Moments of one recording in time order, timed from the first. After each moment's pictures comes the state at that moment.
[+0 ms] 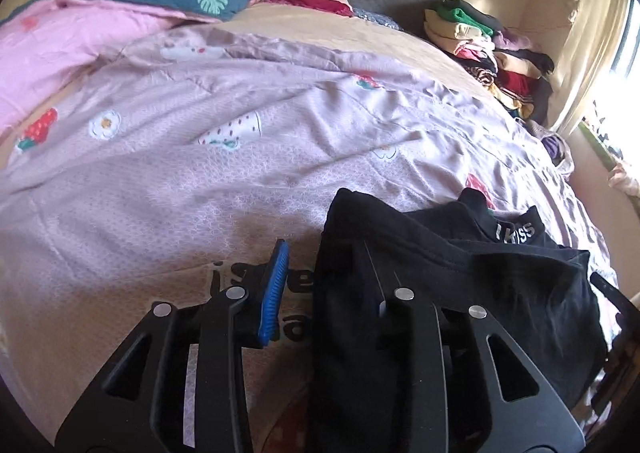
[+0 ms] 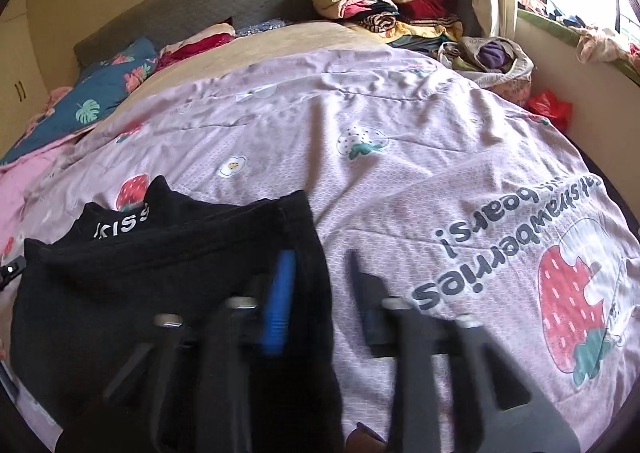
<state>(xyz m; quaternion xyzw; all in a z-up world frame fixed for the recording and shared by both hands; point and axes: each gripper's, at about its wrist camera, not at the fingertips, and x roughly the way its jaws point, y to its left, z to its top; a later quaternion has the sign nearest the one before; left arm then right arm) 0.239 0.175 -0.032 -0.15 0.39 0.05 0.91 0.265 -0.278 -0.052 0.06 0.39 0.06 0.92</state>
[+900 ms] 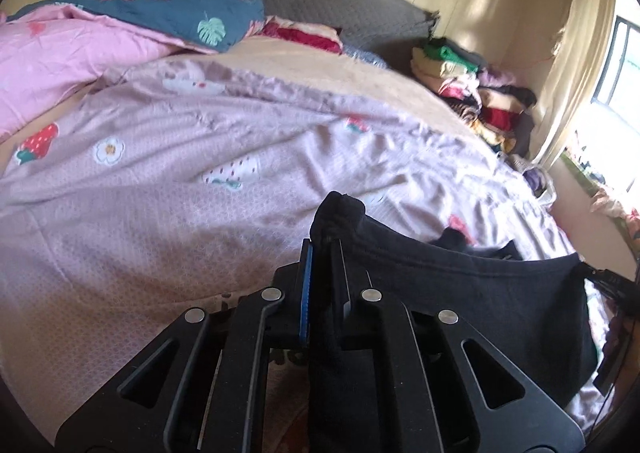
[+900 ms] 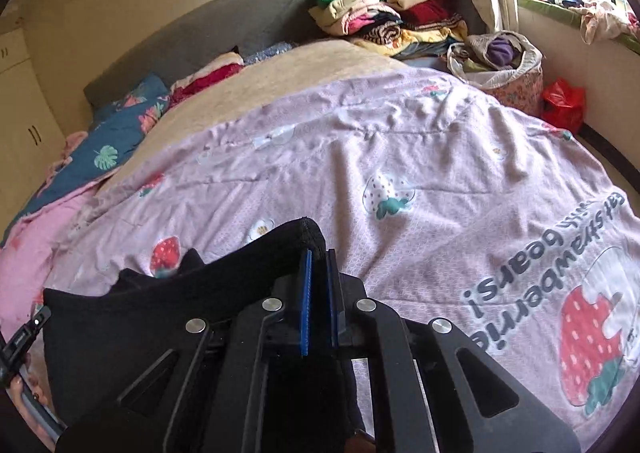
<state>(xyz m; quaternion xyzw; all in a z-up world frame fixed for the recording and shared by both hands) 0.231 0.186 -0.020 -0.16 0.33 0.05 0.93 0.296 -0.274 -0.024 0.12 0.37 0.07 0.92</state>
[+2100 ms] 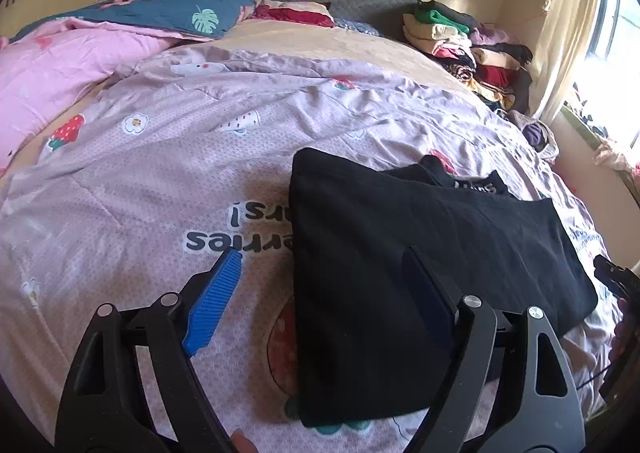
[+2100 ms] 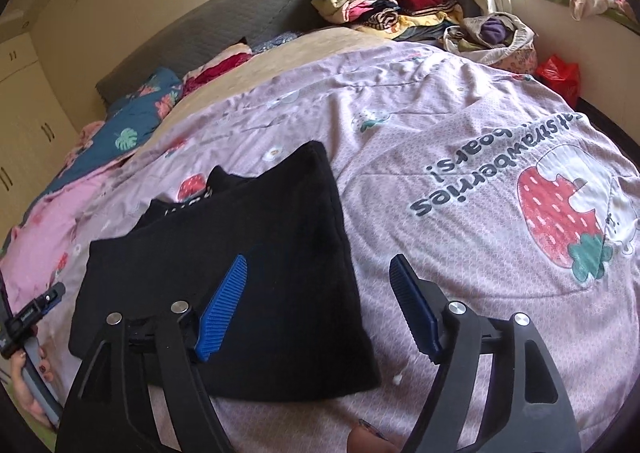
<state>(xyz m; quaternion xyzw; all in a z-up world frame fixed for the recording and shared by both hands) 0.163 0.151 -0.008 -0.11 0.37 0.04 0.92 0.176 -0.291 -0.036 0.15 0.38 0.10 0.91</state>
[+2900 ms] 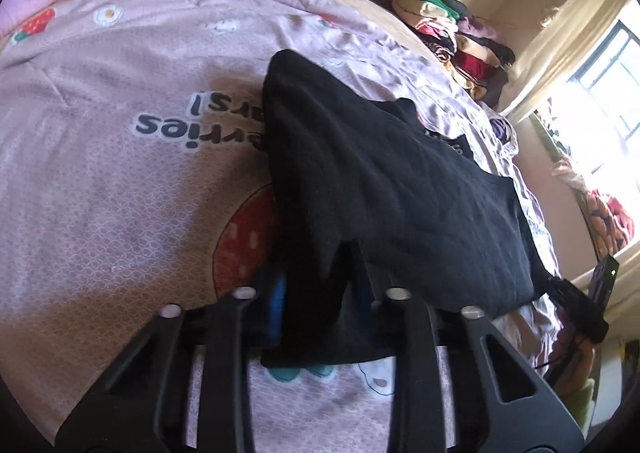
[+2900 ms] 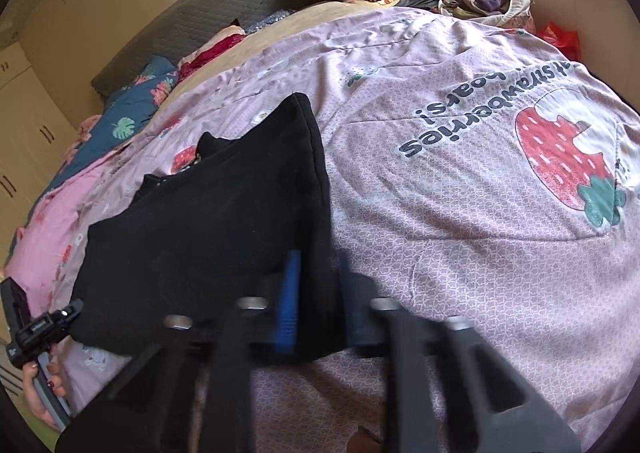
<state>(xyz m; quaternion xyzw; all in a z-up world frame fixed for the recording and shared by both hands) 0.144 0.153 -0.047 -0.22 0.43 -0.04 0.87 0.167 -0.305 -0.062 0.18 0.41 0.11 0.89</state>
